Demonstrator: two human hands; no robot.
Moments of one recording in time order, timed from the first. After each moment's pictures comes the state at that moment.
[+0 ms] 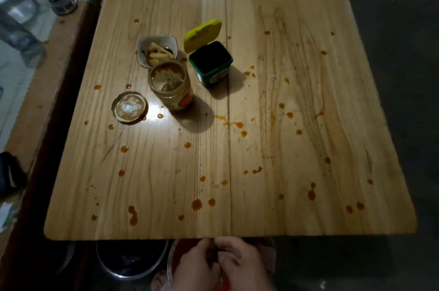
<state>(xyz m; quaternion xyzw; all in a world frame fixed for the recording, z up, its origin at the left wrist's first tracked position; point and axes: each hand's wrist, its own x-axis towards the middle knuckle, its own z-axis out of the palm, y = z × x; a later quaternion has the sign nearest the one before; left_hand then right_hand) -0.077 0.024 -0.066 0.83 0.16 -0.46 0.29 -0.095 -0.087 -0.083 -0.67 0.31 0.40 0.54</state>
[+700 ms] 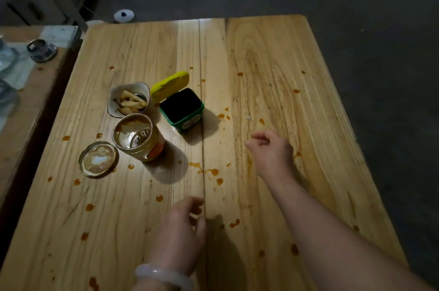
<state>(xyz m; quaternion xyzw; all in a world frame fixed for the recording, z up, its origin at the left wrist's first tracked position) 0.069 -0.026 -0.014 0.89 0.12 -0.26 0.35 0.159 -0.203 -0.037 -0.81 0.33 0.05 0.48</state>
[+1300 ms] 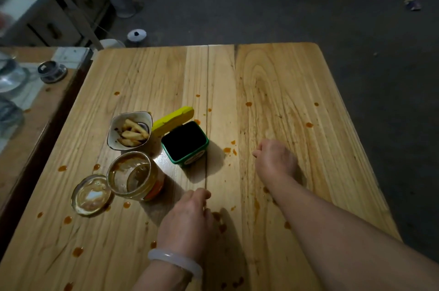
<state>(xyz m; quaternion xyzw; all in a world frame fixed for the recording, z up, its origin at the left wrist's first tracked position) 0.160 -0.046 -0.030 0.96 0.02 -0.15 0.22 0.261 -0.219 -0.080 -0.97 0.21 0.09 0.13</state>
